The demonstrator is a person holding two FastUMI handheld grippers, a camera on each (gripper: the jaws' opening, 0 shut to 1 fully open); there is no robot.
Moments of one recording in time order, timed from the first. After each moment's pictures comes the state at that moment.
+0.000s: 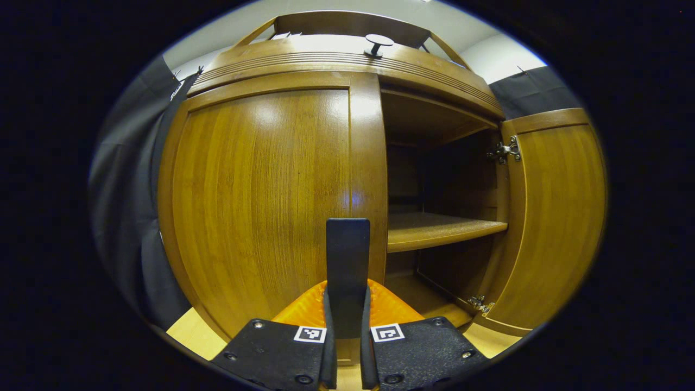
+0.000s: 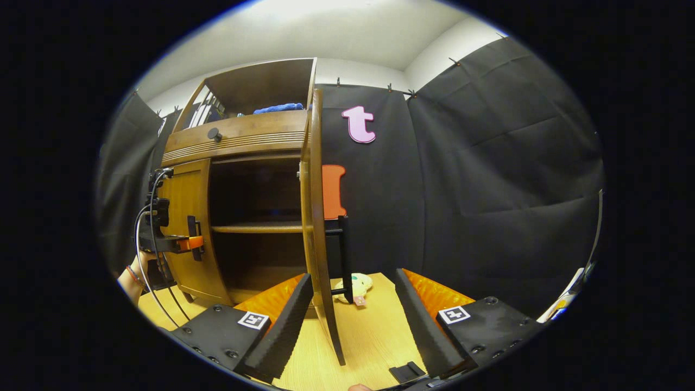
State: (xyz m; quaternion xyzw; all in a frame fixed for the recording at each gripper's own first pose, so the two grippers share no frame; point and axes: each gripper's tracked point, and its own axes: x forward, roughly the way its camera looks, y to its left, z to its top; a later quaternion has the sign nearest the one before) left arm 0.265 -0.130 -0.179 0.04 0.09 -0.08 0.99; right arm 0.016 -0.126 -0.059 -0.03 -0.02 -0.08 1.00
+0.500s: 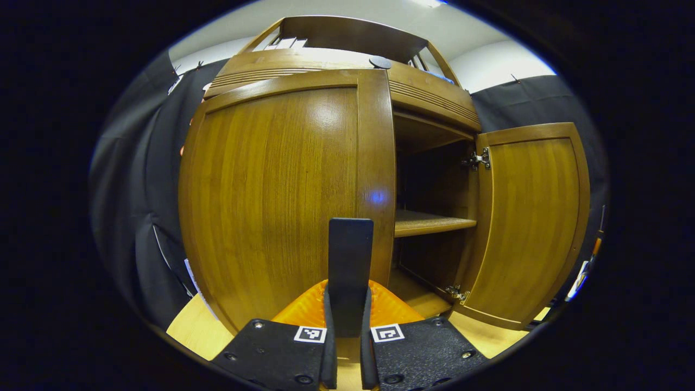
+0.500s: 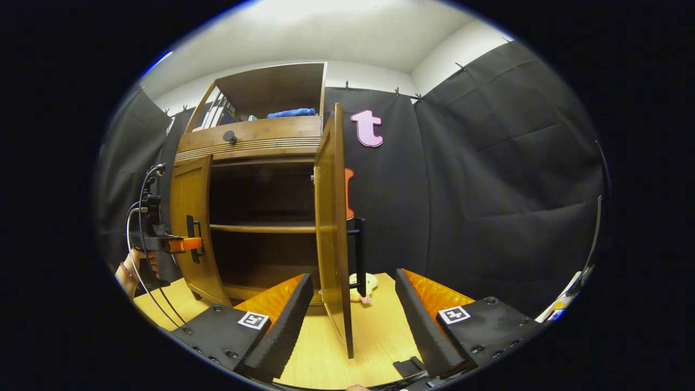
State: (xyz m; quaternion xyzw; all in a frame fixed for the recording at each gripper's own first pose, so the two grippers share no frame) left arm 0.211 -0.111 -0.166 0.03 0.10 -0.12 0.99; right arm -0.013 -0.098 -0.060 -0.03 -0.02 -0.07 1.00
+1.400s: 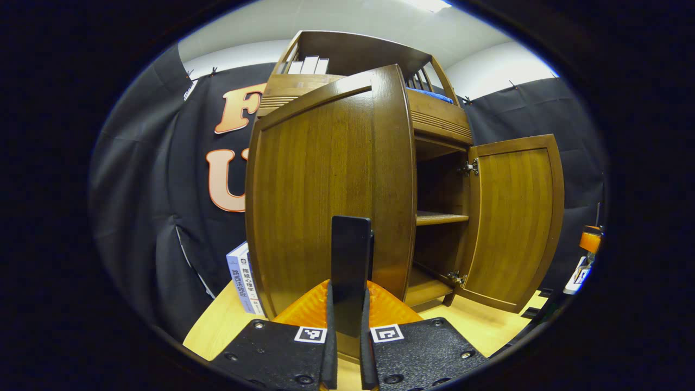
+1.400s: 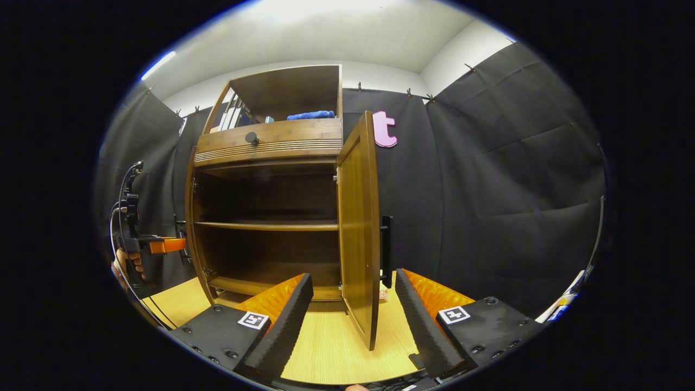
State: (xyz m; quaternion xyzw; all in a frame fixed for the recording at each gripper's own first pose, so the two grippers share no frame) left arm 0.126 -0.030 -0.144 0.03 0.09 -0.10 0.99; right arm -0.034 -0.055 -0.065 -0.03 -0.01 -0.04 1.00
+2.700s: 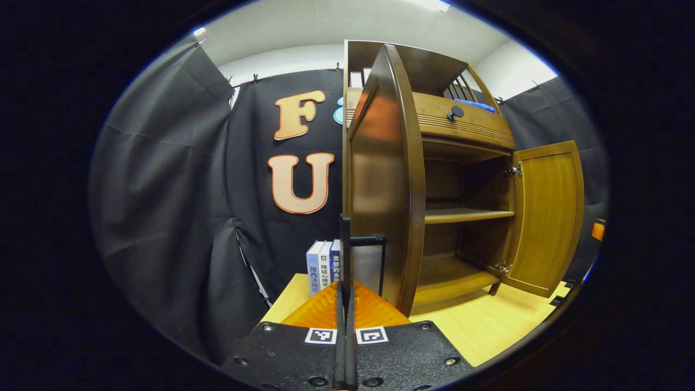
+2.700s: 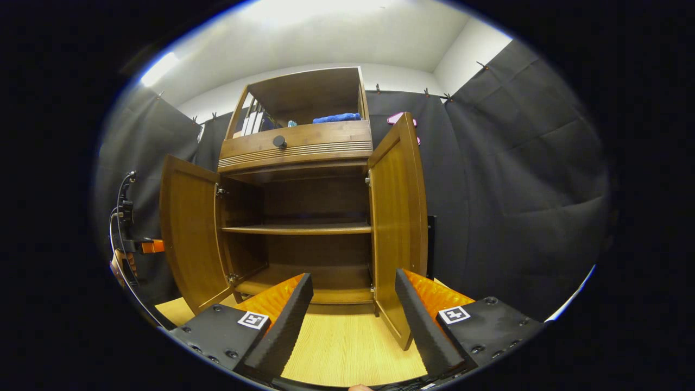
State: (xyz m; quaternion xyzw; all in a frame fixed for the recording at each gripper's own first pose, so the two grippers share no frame) left arm 0.082 0.111 -0.124 0.05 0.08 0.00 1.00; right arm -0.029 -0.003 -0.072 -0.02 -0.02 0.02 1.00
